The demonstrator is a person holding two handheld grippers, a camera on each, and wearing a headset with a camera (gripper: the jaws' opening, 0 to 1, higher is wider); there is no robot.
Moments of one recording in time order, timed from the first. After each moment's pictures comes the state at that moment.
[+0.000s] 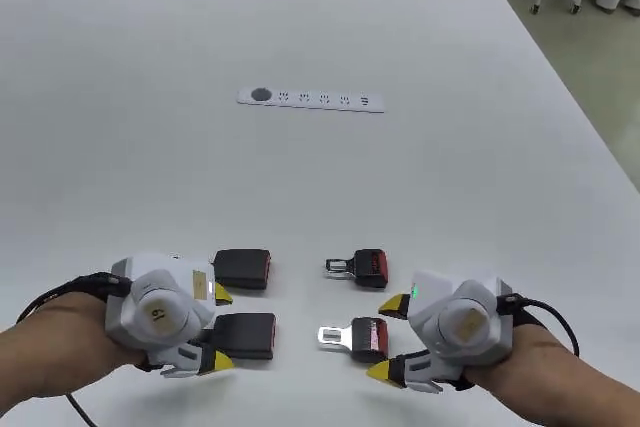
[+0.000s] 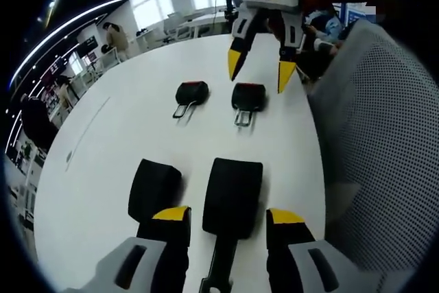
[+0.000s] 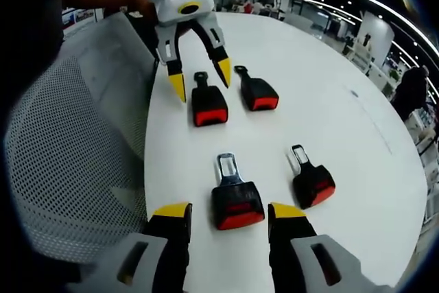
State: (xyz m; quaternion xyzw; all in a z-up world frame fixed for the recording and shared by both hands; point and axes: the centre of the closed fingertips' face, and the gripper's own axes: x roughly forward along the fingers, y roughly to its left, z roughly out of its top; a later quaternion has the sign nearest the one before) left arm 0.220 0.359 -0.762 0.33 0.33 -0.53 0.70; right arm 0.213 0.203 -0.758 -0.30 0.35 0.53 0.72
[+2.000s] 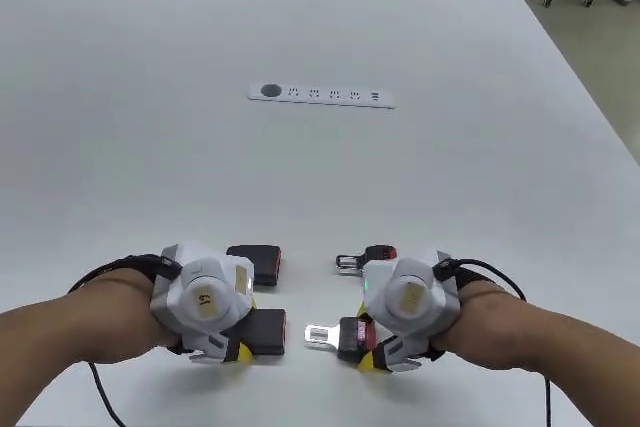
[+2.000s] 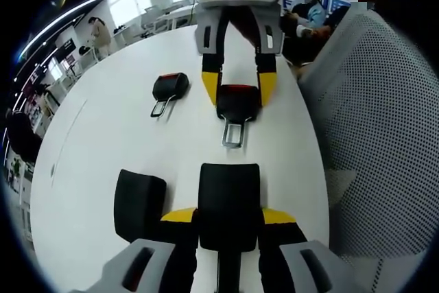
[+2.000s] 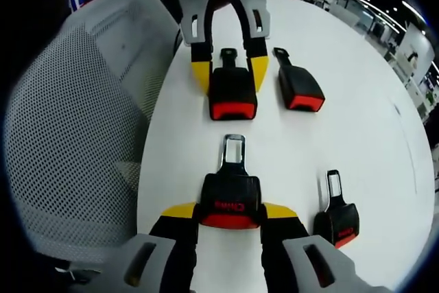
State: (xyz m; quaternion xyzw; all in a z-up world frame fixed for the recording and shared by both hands) left arm 0.218 0.348 -0.780 0.35 0.35 -0.57 0.66; right arm 0.209 0.237 -0.784 -0.37 0.37 0.60 0.61
